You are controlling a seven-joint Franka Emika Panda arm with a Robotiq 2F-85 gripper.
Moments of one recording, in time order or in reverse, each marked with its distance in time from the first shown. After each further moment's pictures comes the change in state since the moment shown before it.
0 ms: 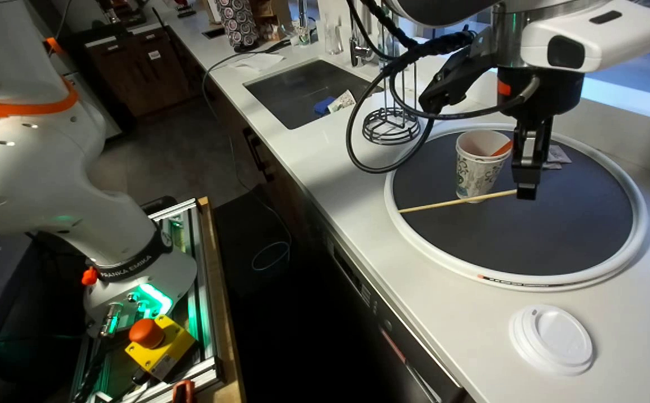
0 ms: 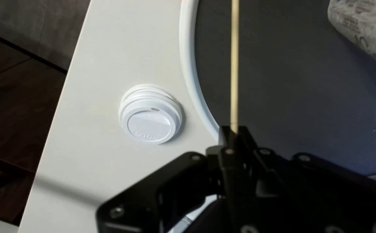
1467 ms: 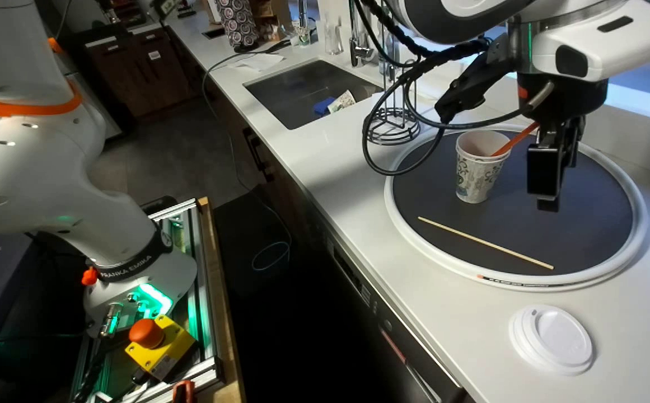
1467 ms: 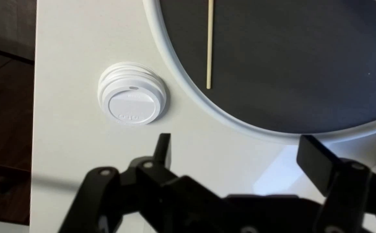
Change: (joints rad) arm 0.006 0.045 -0.016 0.030 0.013 0.119 0.141
